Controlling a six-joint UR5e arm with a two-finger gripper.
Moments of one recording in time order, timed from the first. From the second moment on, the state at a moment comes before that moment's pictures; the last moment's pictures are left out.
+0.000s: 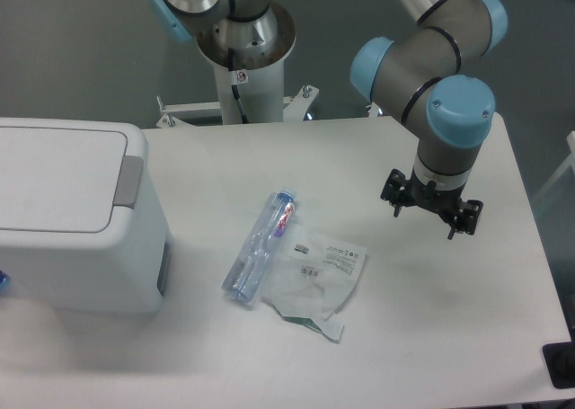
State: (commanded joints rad) arm 2.69 -1.97 -1.54 -1.12 1.61 1.19
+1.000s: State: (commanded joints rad) arm 2.67 -1.93 -1.56 -1.11 1.57 1.00
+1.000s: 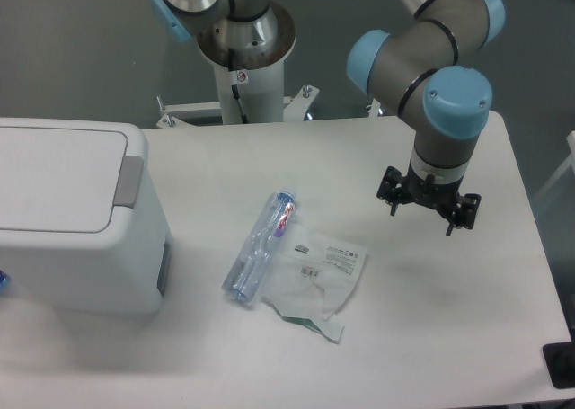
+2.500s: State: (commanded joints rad) arm 2.46 -1.78 -1.46 -1.27 1.06 0.50
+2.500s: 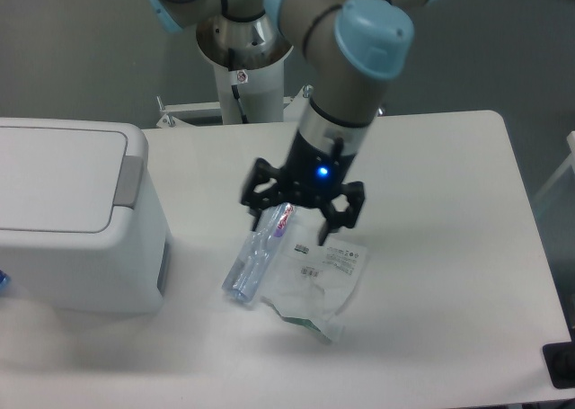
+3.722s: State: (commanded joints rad) arm 2.36 -1.65 -1.59 -1.27 1.02 0.32
